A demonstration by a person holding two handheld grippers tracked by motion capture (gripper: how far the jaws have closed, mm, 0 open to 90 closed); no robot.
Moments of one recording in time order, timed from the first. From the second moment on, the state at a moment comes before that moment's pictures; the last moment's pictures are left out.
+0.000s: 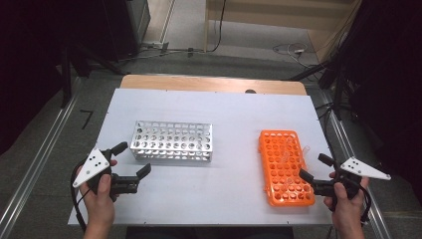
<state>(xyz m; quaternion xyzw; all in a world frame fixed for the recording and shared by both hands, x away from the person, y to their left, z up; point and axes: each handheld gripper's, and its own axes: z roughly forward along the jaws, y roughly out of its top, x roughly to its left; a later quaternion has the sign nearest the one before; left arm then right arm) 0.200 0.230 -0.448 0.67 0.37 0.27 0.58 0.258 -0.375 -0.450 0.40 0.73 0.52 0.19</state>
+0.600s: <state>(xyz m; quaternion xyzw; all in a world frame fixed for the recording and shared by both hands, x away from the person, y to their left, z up) 0.202 0.225 -0.450 0.68 0.37 0.25 0.58 0.258 -0.379 -0.465 0.38 0.77 0.49 0.12</state>
